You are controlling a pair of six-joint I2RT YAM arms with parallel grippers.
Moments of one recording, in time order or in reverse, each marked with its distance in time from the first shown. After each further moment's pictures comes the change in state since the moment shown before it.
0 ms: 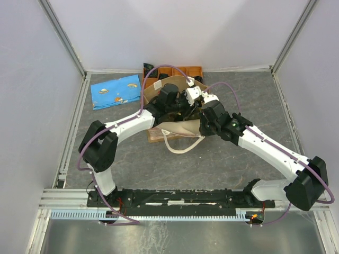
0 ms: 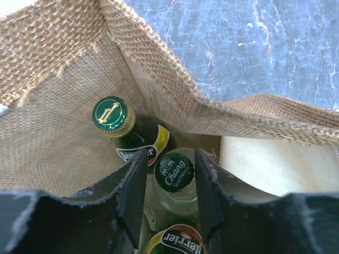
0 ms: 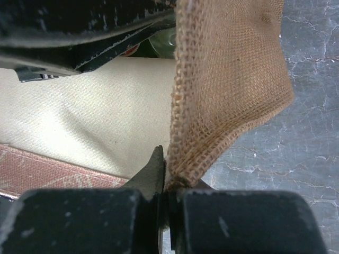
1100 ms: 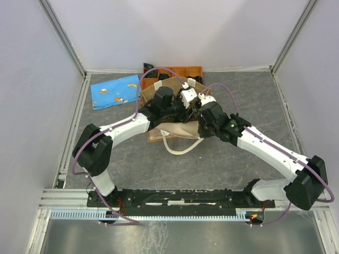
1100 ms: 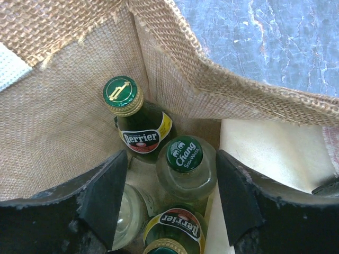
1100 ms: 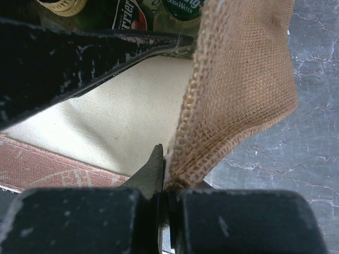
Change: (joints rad) left arm 0.014 -0.076 -0.109 0.054 0.024 -0.023; right arm 0.018 0.005 0.000 -0.008 0.002 -0.029
